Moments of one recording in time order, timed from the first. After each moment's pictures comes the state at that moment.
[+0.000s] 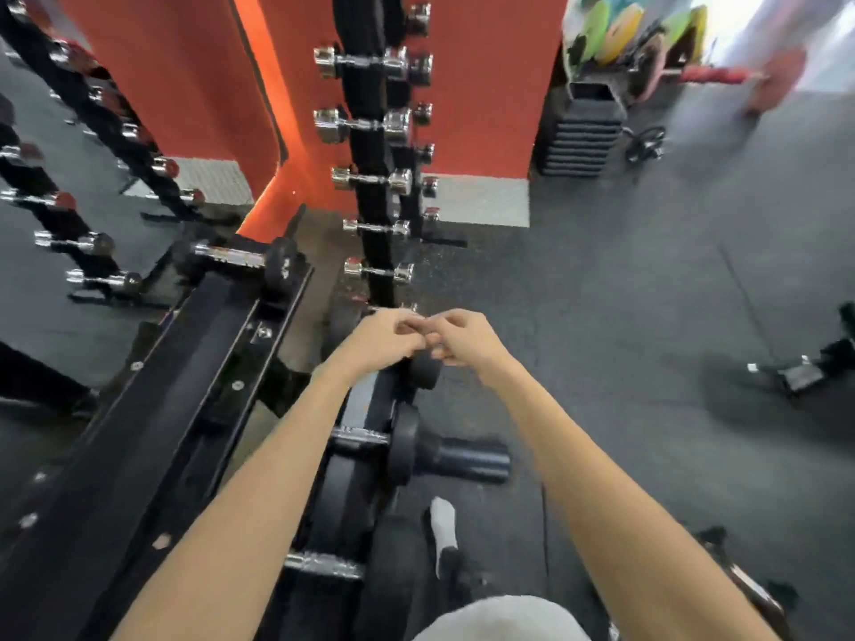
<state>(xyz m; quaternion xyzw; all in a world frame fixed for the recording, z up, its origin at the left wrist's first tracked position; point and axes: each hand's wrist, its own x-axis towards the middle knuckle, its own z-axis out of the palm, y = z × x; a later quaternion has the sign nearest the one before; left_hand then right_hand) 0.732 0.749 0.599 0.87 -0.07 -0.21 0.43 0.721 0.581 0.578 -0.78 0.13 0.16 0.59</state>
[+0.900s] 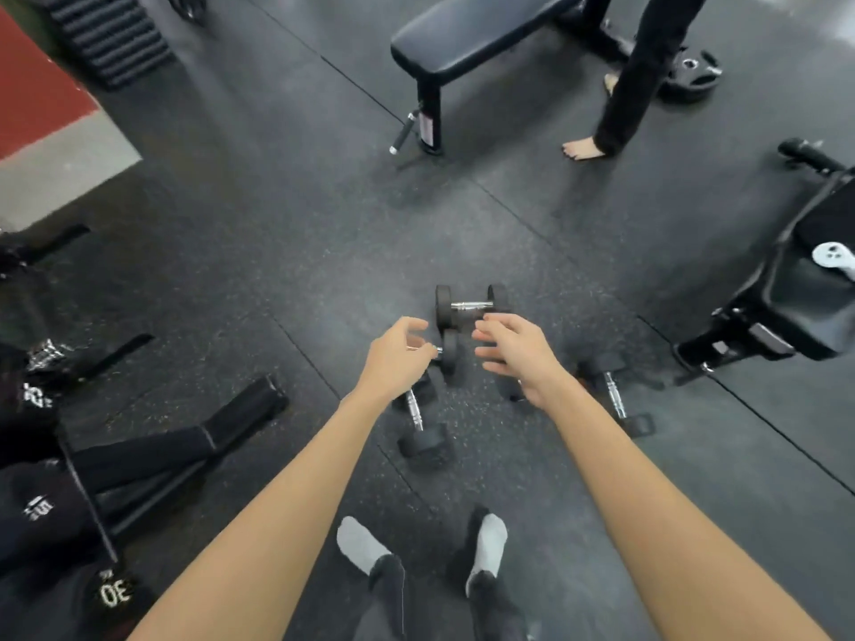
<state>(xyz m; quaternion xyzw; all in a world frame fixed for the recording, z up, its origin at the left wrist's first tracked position) 0.331 0.224 0.423 0.81 -0.26 -0.42 0.31 0.177 0.109 0.427 -0.49 0.55 -0.08 0.67</state>
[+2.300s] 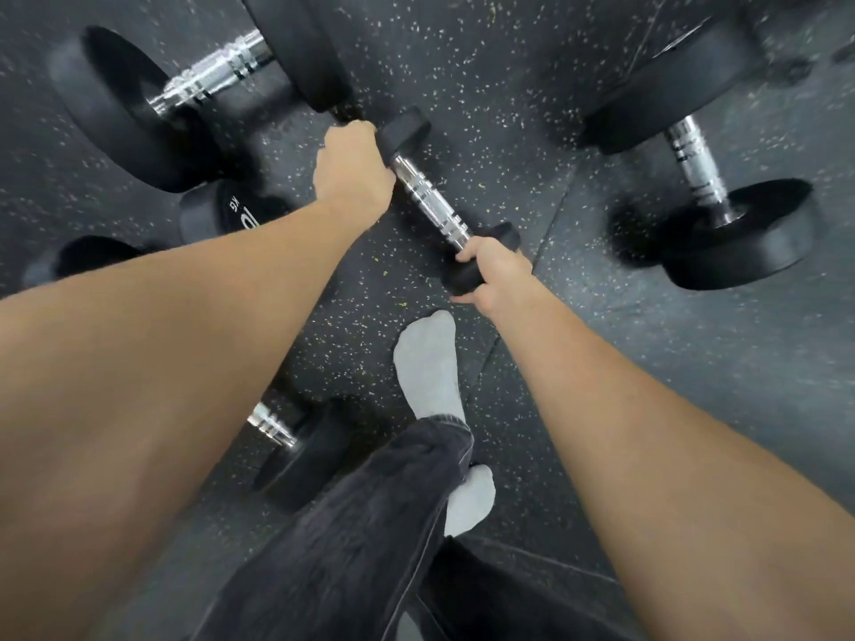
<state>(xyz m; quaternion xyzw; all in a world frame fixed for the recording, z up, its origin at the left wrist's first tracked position) 0.240 -0.121 -0.226 0.81 -0.47 -0.35 -0.04 0.079 -0.065 -0.233 0.06 0.78 -0.13 0.61</state>
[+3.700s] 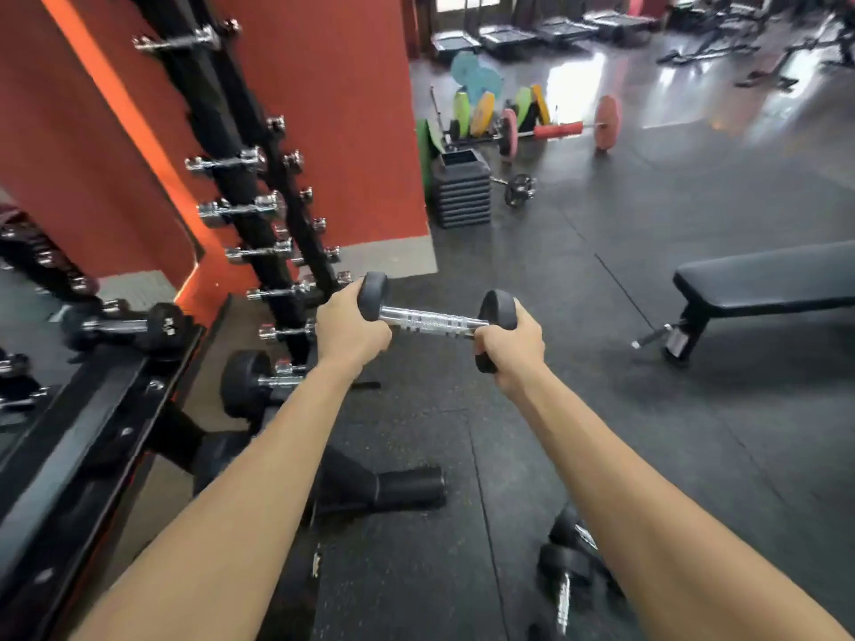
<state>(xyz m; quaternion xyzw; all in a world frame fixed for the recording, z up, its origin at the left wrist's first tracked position) 0.543 0.500 0.696 0.91 -0.04 0.03 0.42 0.486 0.320 0.645 -0.62 0.31 -0.14 0.71</state>
